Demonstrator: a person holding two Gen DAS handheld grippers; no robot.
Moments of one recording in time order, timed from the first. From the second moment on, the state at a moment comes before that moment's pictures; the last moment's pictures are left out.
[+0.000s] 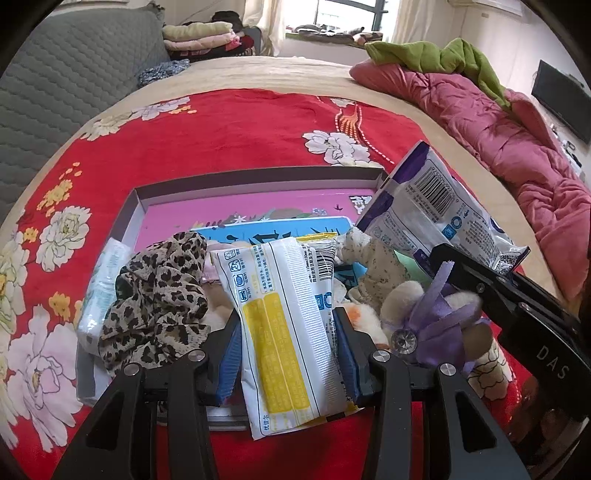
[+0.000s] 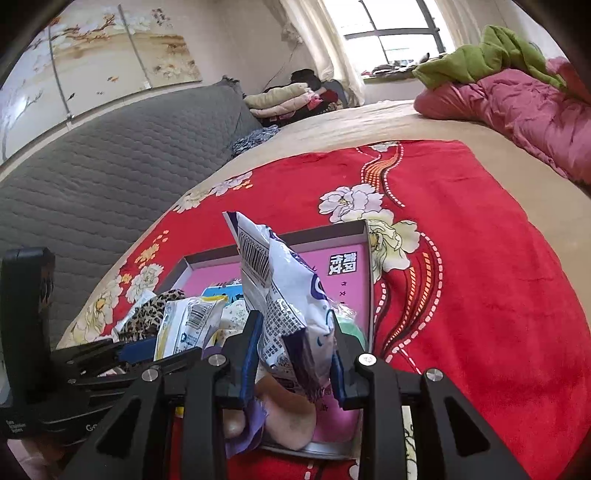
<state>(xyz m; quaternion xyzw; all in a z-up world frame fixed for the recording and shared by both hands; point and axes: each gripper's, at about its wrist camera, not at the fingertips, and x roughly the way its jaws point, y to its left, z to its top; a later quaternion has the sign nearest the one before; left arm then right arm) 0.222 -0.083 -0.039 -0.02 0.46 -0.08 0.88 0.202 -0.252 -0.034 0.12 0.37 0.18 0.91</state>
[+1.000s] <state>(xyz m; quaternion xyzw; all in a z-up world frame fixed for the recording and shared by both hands) 0.227 -0.081 -0.044 0.01 0.47 -0.06 0.88 0.198 -0.255 -0.029 0.11 0.36 0.21 0.90</state>
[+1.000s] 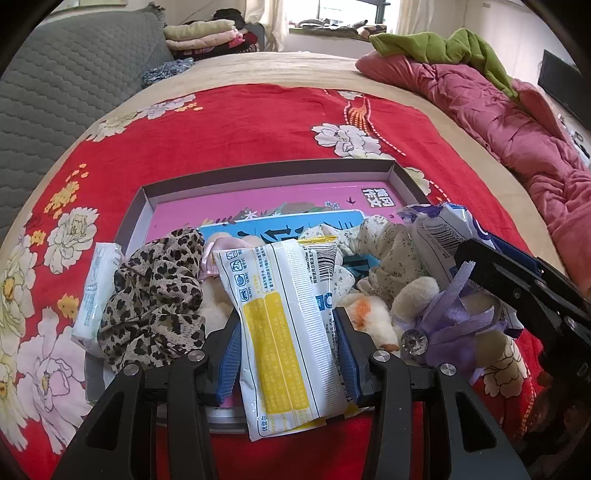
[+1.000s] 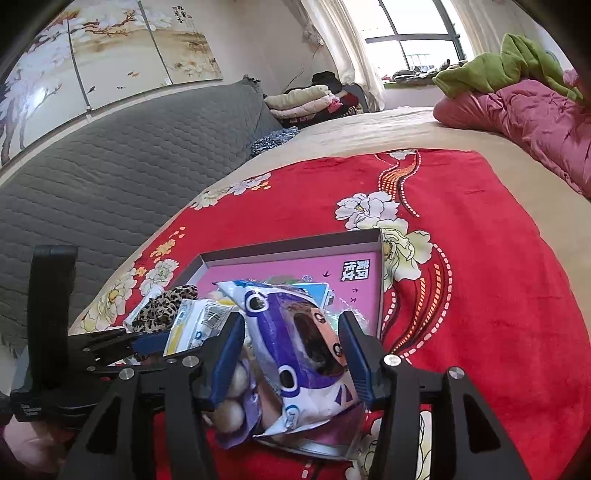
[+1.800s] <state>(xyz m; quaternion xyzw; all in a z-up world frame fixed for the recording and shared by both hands) 0.238 -0.086 -0.050 0.00 0.48 -0.06 0.87 0.185 -0.255 -0.015 0.09 0.34 0.19 0.92</state>
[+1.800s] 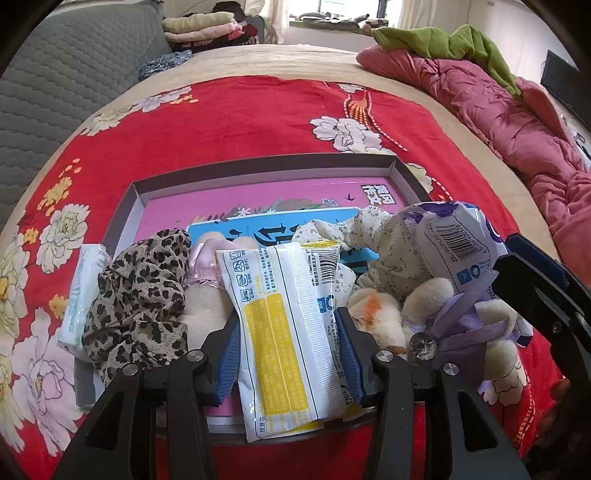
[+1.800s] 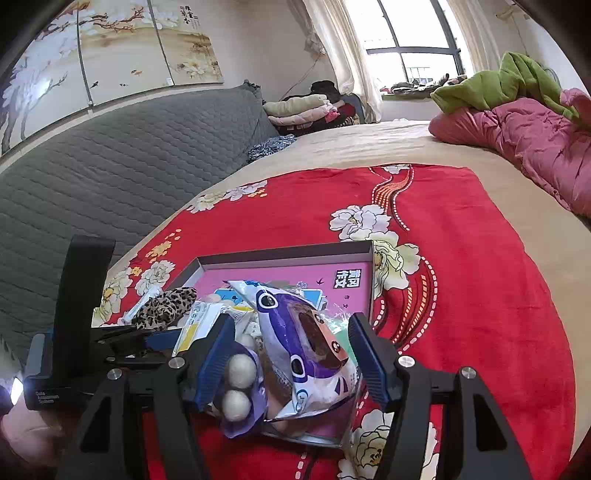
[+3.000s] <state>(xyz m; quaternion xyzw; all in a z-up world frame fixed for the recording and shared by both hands) 0.216 -0.060 -0.025 -0.04 0.45 -0.09 0.89 0.162 -0.243 0.004 0.07 0.33 0.15 0.93</state>
